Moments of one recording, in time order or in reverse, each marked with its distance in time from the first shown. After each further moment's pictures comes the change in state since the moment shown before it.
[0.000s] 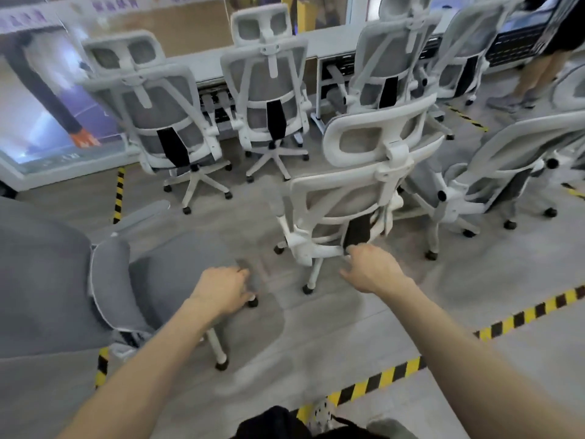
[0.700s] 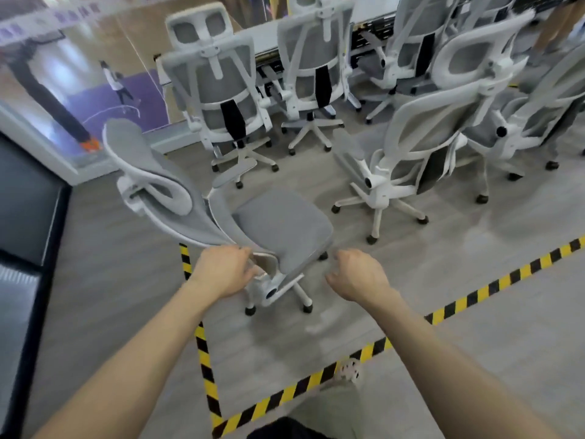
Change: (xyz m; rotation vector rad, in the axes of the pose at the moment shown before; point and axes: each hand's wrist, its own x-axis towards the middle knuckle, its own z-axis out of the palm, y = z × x) left_hand -0.266 -0.319 0.149 -0.010 0.129 0.043; right_hand -0.198 -0.430 0.177 0.170 0.105 0.029
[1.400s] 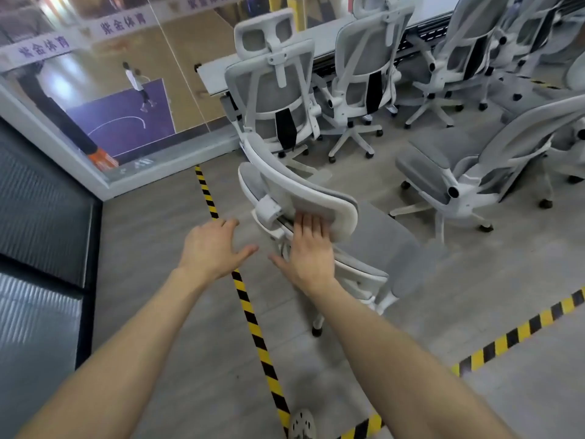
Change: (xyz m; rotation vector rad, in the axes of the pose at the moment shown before) left_hand 0.033 -0.386 0.034 -0.096 0.278 -0.128; right_hand 0.165 -0.427 0.107 -0.035 0.372 -0.075
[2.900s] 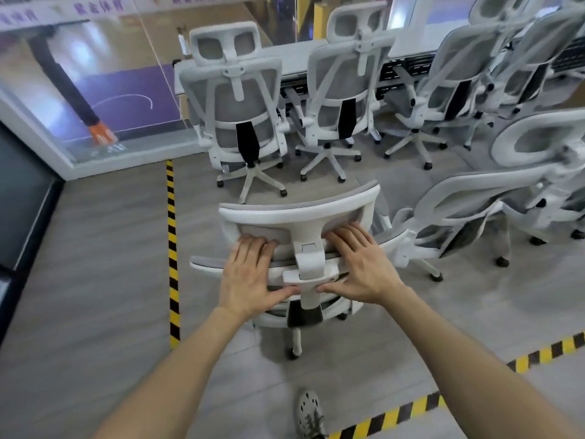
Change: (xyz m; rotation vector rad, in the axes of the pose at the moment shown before) left_hand 0.114 0.361 0.074 -0.208 0.397 0.128; right_hand 0.110 0.451 -0.115 -0.038 0.009 -0.571
